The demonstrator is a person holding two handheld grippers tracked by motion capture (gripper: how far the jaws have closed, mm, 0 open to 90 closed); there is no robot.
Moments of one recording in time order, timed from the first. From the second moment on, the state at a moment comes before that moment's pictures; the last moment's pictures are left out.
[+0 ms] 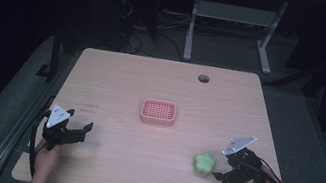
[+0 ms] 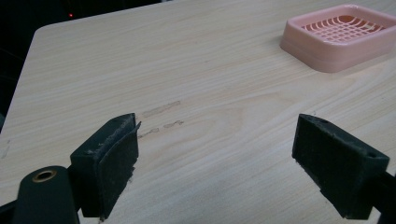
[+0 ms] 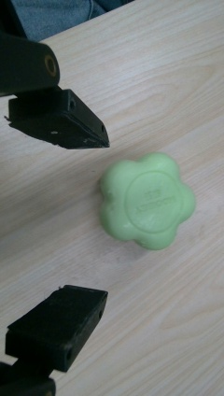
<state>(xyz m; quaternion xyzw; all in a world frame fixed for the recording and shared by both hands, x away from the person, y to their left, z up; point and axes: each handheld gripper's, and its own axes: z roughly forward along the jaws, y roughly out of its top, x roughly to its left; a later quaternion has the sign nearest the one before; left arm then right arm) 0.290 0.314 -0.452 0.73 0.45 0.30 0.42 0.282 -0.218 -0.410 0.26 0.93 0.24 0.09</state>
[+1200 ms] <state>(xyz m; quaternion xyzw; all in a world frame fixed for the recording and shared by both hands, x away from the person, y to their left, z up) 0.289 0.315 -0.452 0.72 0.45 0.30 0.42 0.308 -0.171 -0.420 0.21 0.96 0.18 0.06</state>
